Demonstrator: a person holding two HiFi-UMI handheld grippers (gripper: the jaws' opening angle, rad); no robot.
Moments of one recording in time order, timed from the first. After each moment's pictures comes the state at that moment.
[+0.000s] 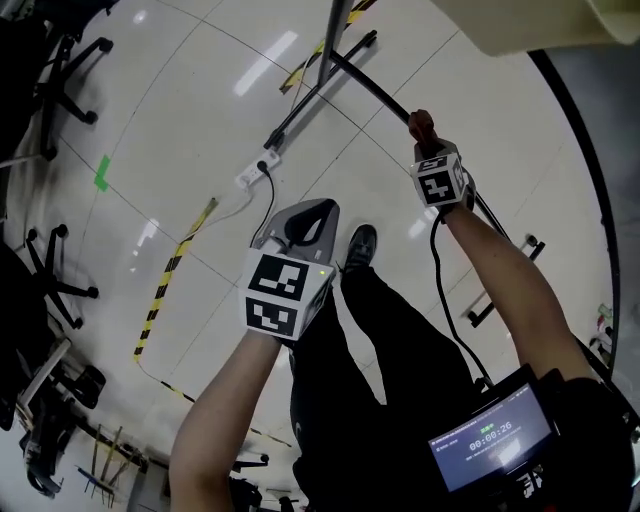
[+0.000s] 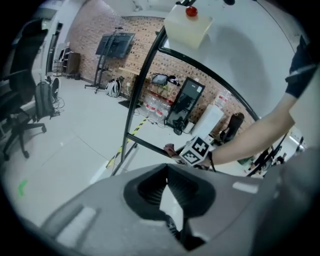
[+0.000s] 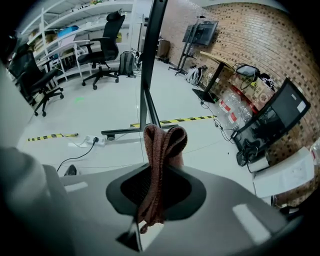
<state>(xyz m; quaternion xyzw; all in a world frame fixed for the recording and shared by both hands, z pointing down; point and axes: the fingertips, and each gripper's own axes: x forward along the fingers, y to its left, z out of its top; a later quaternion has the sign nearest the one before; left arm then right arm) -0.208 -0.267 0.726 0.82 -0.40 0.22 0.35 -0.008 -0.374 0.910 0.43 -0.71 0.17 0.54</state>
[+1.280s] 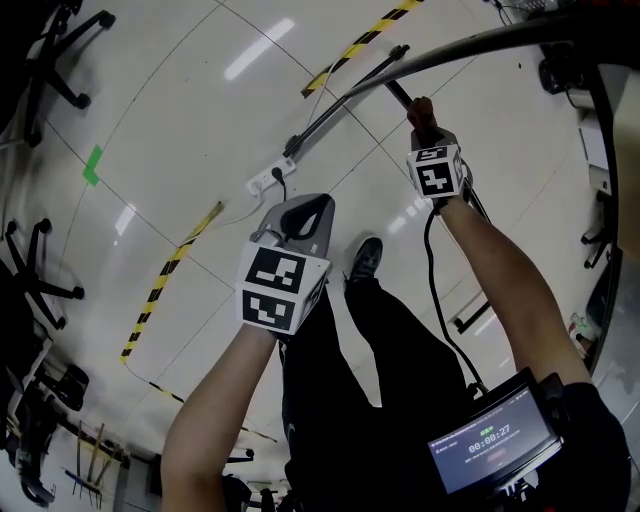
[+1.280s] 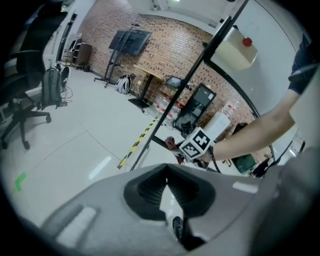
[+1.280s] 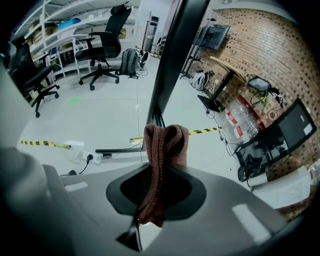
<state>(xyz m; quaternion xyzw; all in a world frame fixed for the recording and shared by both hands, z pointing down) -0.313 -0.326 0.760 0.80 -0.41 0.19 0.39 -0.116 -0.461 0.911 0.42 -0.70 0.14 0.55</state>
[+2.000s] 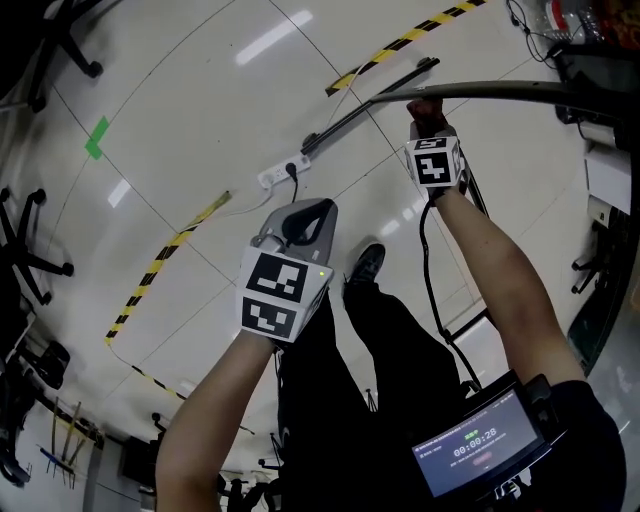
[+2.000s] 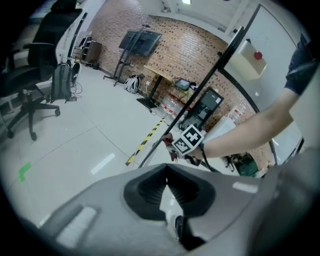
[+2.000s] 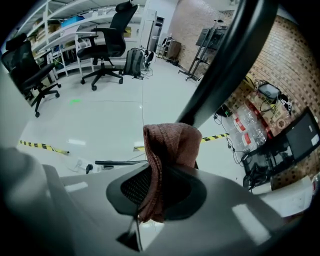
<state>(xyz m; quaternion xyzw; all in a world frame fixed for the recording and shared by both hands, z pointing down) -0.359 -0.325 0.769 0.78 -0.43 0.18 0.42 -0.182 -0.497 0.934 0.40 -0.71 0.12 0.56</state>
